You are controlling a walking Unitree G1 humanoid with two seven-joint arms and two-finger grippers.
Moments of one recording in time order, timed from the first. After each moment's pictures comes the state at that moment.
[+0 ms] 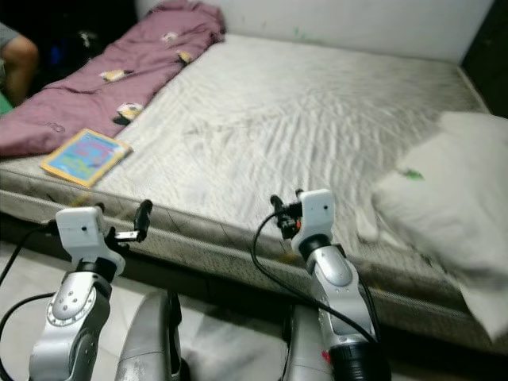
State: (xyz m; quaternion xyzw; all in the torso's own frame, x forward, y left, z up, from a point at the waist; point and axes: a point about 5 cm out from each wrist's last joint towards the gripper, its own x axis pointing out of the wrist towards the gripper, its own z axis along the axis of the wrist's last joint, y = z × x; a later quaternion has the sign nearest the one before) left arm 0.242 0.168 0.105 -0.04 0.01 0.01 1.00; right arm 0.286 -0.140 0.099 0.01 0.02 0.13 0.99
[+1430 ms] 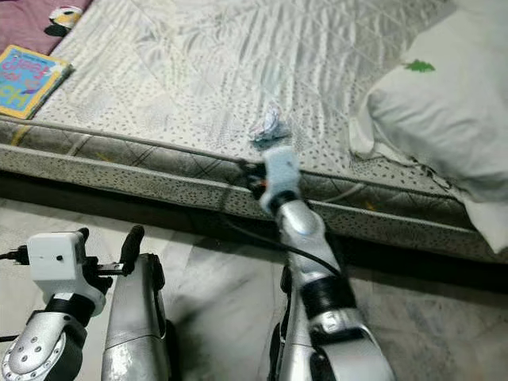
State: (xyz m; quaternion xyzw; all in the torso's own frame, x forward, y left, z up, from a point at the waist) left arm 0.179 0.162 0.136 -0.03 0.07 -0.01 1.00; right arm 0.342 -0.101 0.120 -0.01 -0.01 0.19 0.98
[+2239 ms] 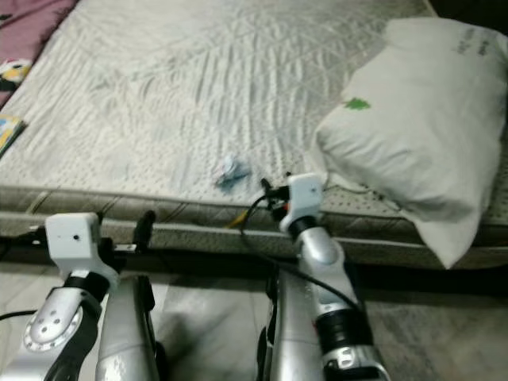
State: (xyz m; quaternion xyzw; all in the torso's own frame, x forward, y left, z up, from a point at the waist) left arm 0.206 0.158 0.138 -0.04 0.05 -0.01 1.00; right arm 0.316 -0.115 0.102 0.01 -0.01 0.17 0.99
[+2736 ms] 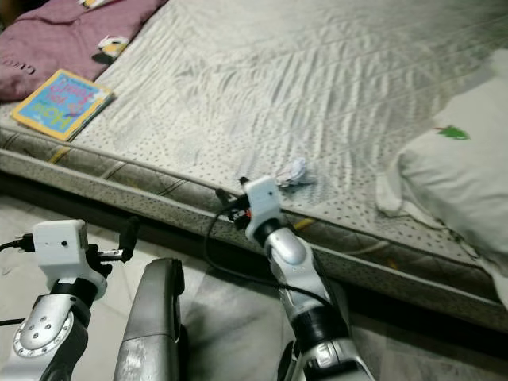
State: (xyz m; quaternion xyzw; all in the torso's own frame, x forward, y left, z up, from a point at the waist) left arm 0.201 0.167 0.131 -0.02 0.07 0.02 1.00; right arm 0.315 -0.072 0.101 -0.01 -0.01 0.27 0.96
